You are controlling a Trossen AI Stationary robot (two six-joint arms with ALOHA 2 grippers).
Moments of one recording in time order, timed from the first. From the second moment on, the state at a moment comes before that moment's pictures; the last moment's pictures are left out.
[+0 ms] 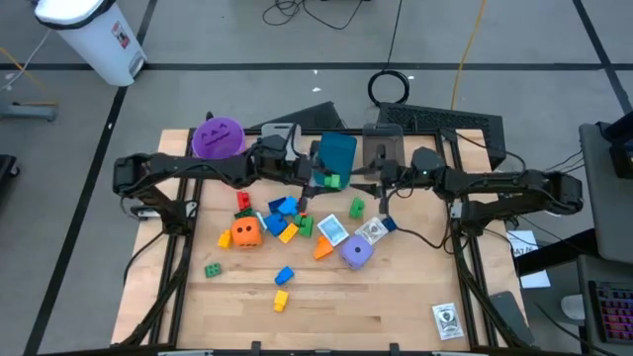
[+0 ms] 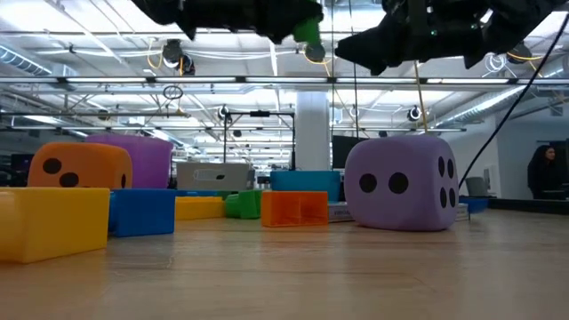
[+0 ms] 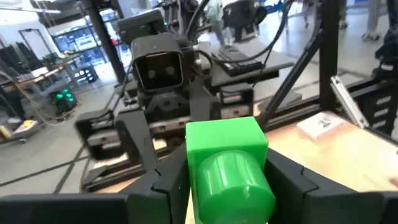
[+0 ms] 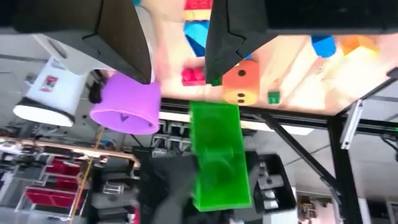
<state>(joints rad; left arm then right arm) 0.21 1.55 1.09 0.36 0.39 0.33 -0.29 1.11 0.56 0.53 -0.29 -0.14</state>
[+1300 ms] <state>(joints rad) 0.60 1.64 1.12 -0.44 -0.08 0.60 -0.09 1.16 0.37 0.63 -0.05 0.21</state>
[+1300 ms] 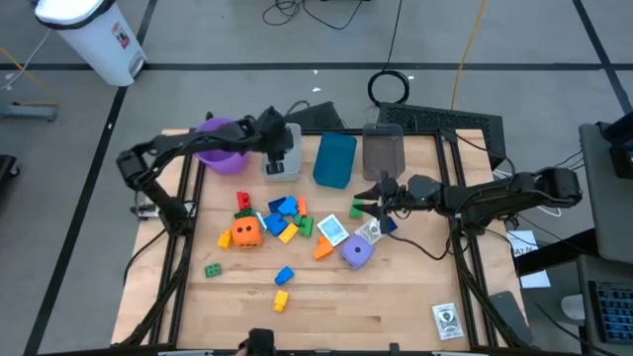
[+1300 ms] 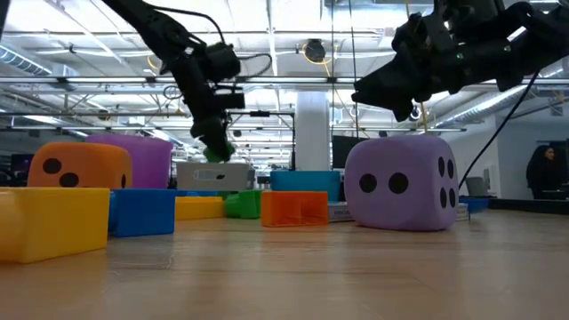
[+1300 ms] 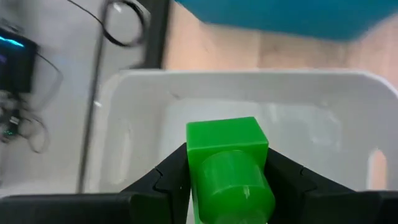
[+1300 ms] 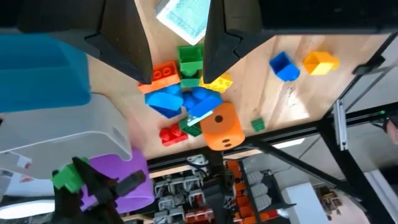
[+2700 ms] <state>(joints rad) 0.56 1.92 1.46 -0.84 -0.11 0.52 0.00 1.16 0.37 0.55 0.01 0.19</state>
